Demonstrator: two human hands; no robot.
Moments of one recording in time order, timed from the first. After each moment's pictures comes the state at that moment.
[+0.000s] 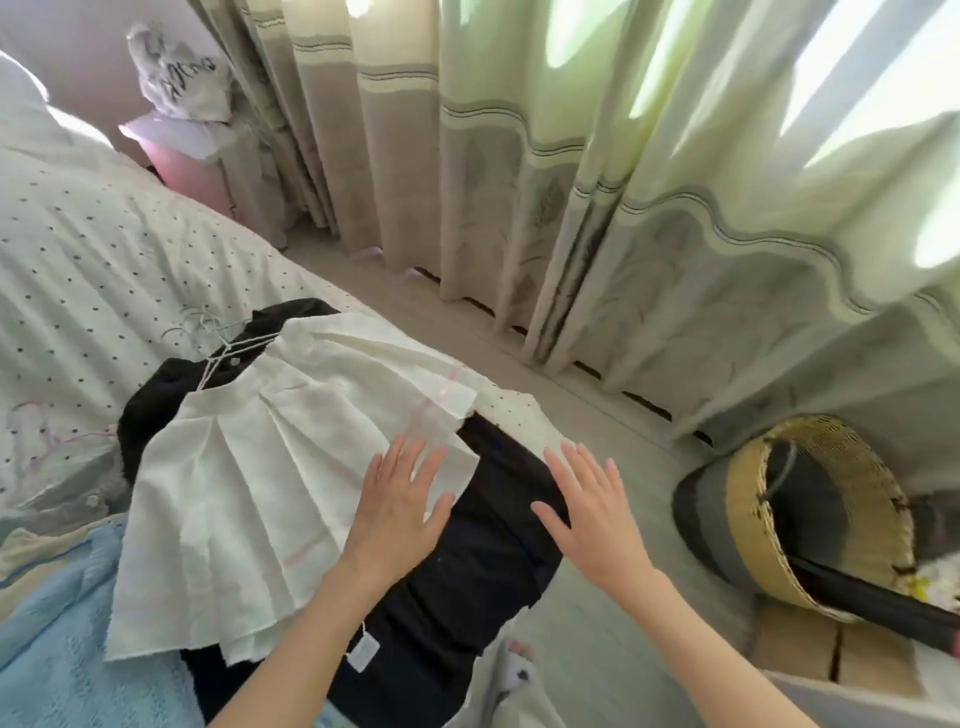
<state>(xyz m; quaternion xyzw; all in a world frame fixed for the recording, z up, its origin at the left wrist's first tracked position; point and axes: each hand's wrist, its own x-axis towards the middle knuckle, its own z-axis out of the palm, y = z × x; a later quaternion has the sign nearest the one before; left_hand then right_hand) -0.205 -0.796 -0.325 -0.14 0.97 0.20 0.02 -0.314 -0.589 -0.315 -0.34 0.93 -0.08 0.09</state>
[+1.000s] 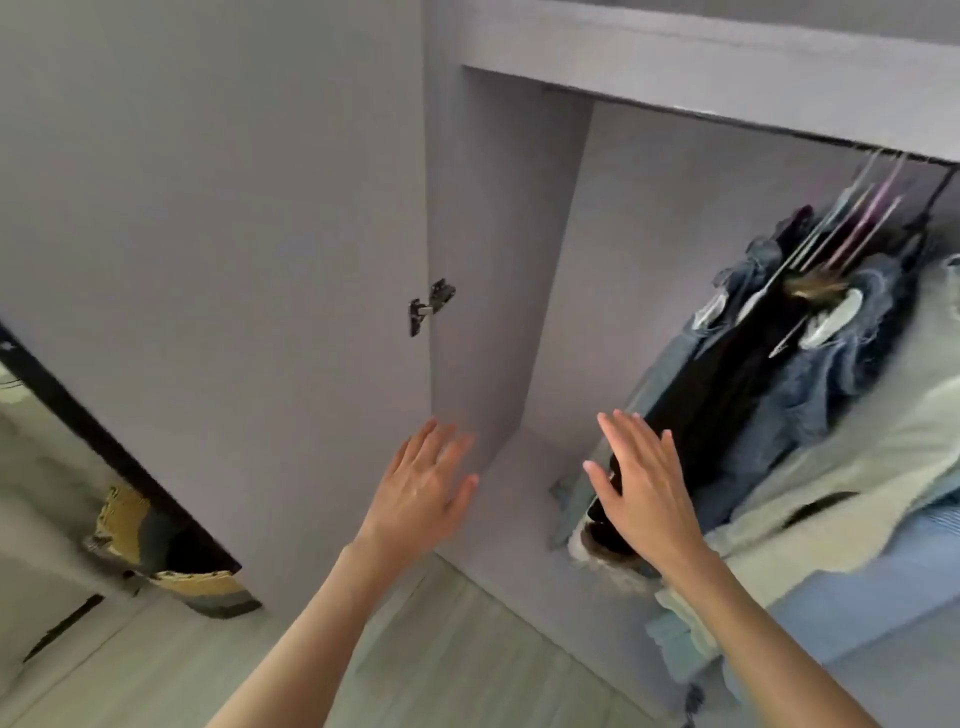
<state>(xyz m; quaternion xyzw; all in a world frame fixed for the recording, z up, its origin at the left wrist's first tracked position) -0.189 -0.062 -0.209 0.64 0.74 0.21 0.01 0.031 0.056 -0.194 0.44 0.88 -0.04 -0.18</state>
